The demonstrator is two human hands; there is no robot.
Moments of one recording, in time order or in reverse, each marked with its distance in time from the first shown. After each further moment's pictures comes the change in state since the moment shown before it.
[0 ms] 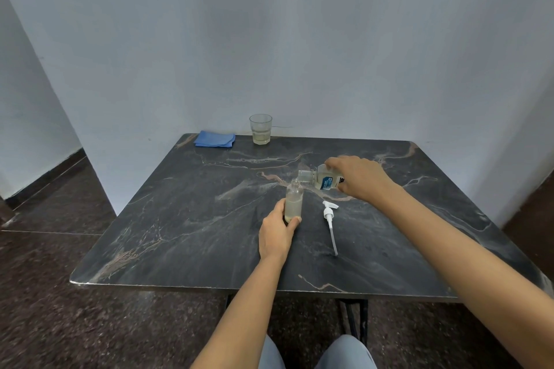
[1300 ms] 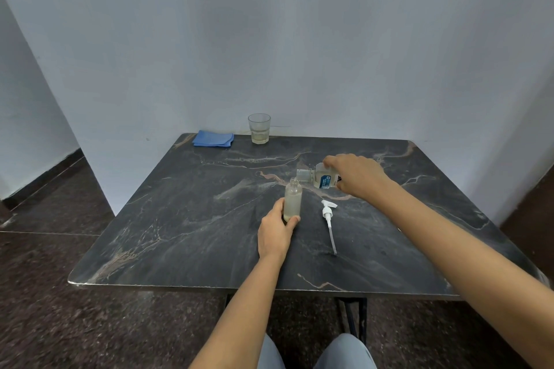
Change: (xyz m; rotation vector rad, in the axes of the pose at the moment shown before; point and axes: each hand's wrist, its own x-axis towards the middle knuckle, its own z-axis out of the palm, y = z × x) left_hand 0.001 -0.001 0.001 0.010 -0.012 -0.011; right_hand 0.002 -0.004 -0.004 -0.044 0.000 0.016
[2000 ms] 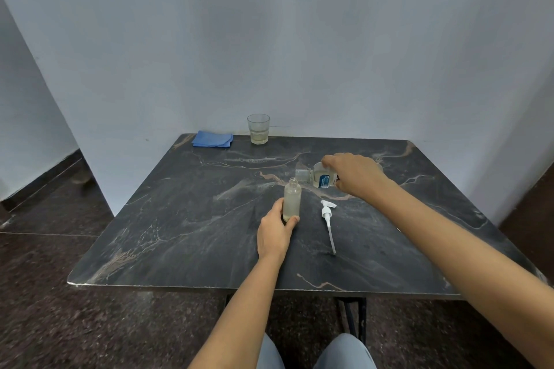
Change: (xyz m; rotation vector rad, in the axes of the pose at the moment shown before) left_hand 0.000 -0.001 0.000 0.020 0.012 0.008; right_hand 0.002 -0.001 0.000 -0.020 0.006 -0.013
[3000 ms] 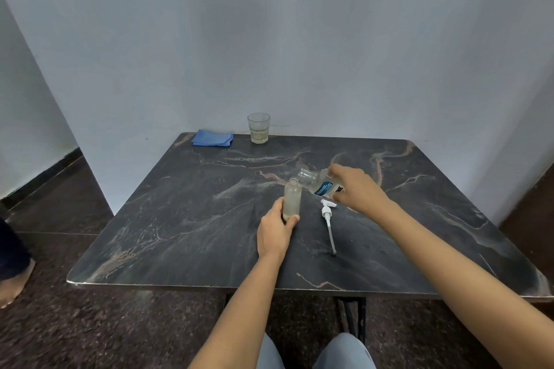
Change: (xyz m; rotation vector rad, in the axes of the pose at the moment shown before) left_hand 0.000 0.001 0.000 0.015 -0.002 -0.008; right_hand -0.015 0.004 0.038 0.465 0.003 0.098
